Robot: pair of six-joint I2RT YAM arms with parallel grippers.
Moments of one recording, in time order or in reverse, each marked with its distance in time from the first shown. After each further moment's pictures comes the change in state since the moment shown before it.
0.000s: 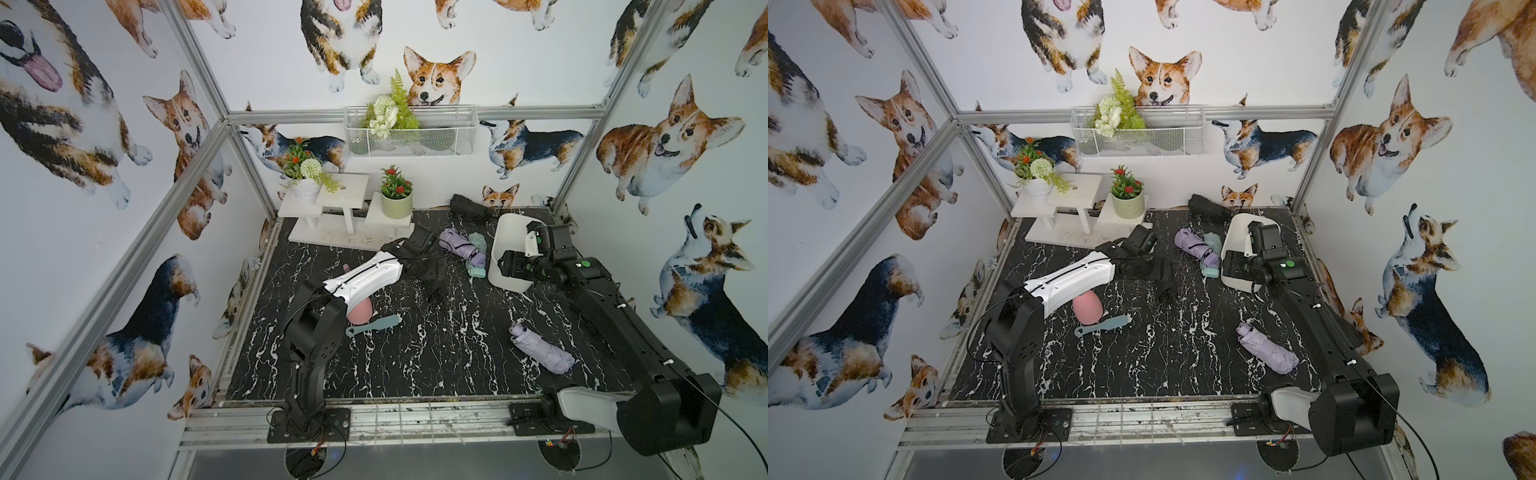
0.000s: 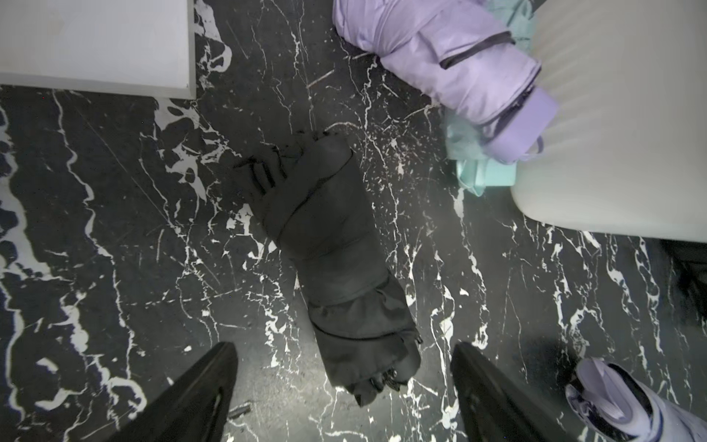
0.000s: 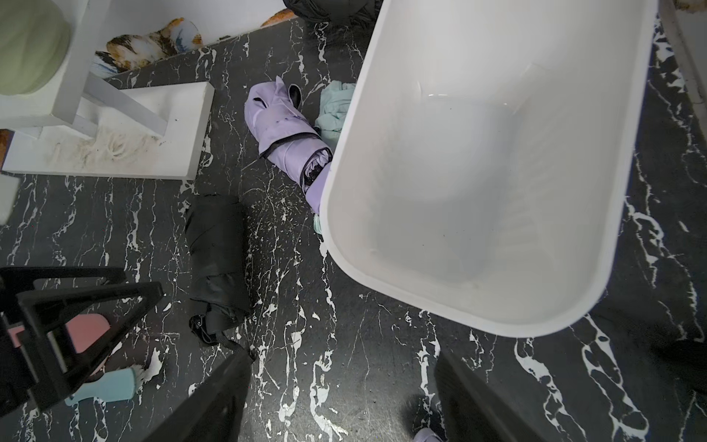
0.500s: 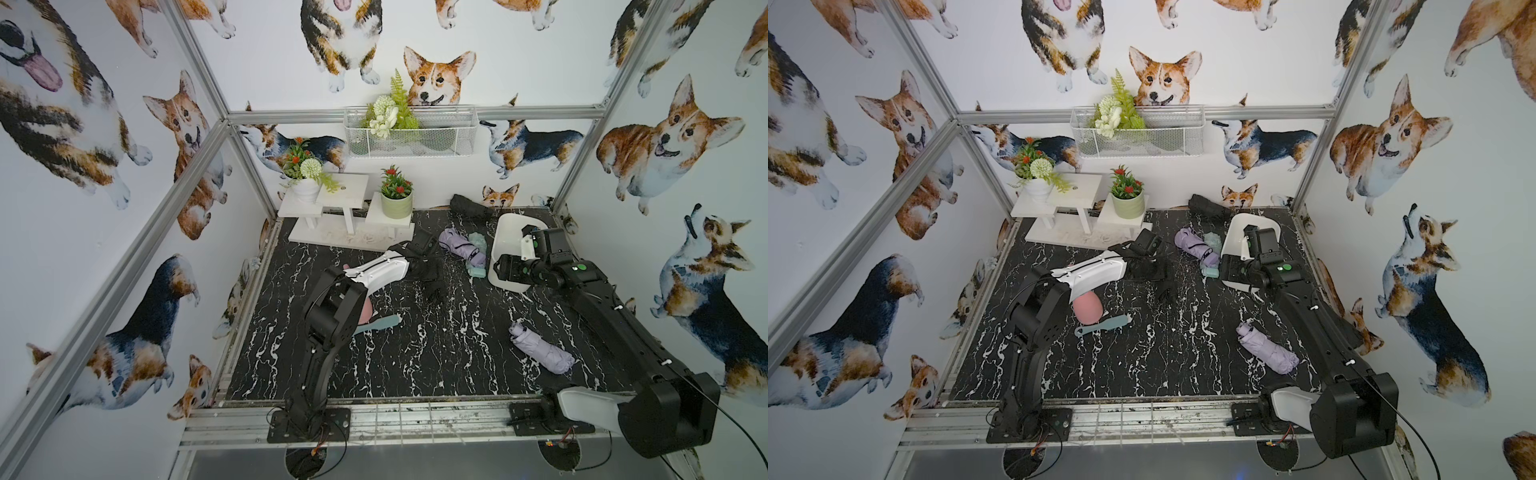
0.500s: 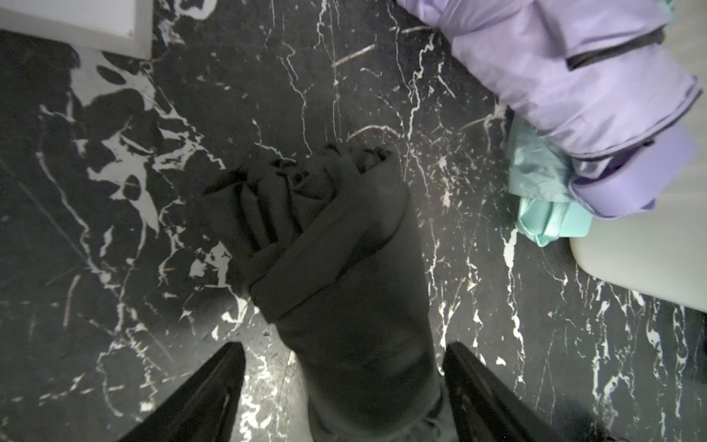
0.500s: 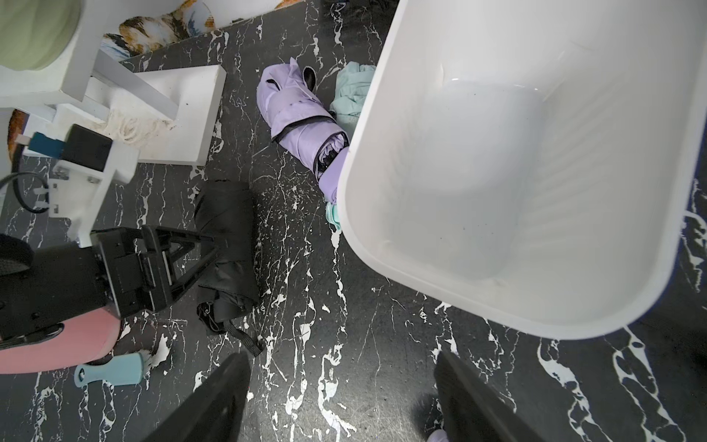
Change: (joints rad) left arm 0.034 0.174 0.047 0.088 0.068 -0.085; right arm 0.006 -0.008 -0.042 0.023 -0.022 0.003
